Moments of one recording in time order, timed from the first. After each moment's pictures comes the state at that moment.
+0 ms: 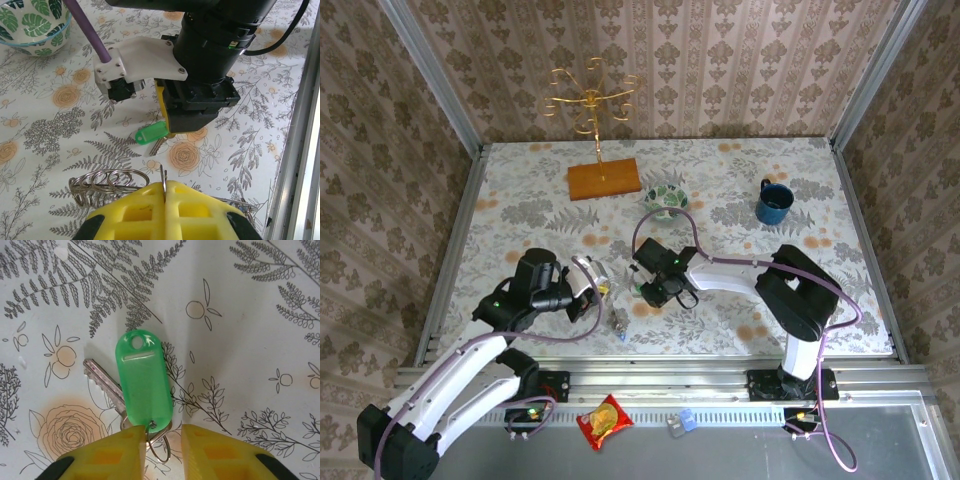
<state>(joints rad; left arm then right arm) -0.58 0.72 0.53 -0.49 0.49 0.34 0.87 1.81 1.08 -0.48 -0.01 0.19</state>
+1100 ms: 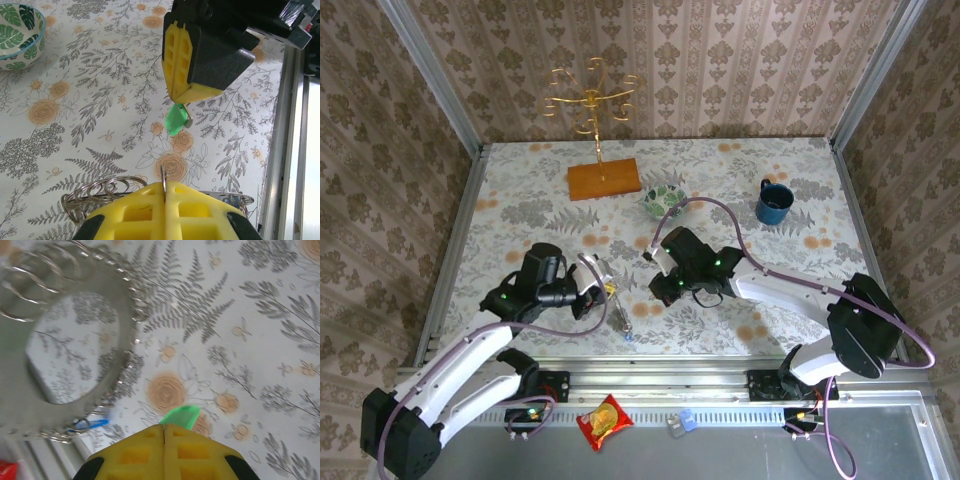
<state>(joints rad) -0.58 0.82 0.55 -0.43 0.58 0.37 0.82 1.45 0.94 -0.42 -0.25 0.21</state>
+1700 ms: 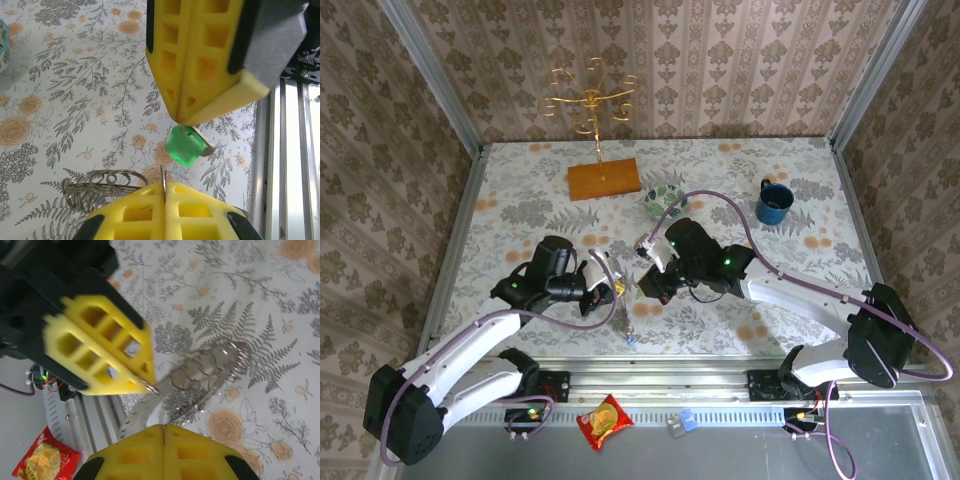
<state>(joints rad) -0.62 0.93 0.60 -0.39 0.64 0.38 0.84 1.38 0.99 -0.36 -0.42 0.14</state>
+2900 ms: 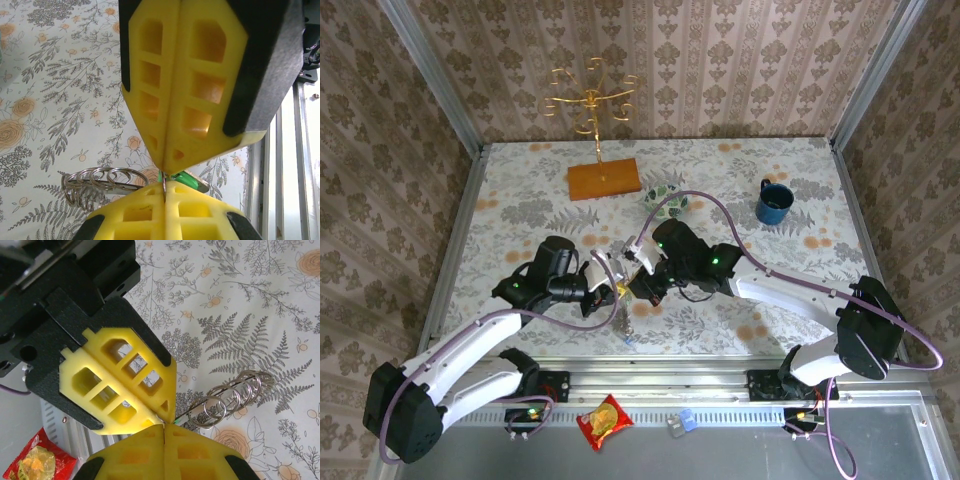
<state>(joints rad) -0.63 0.94 0.60 -0.39 0.64 0.38 0.88 1.44 1.04 -0.36 -0.40 0.10</state>
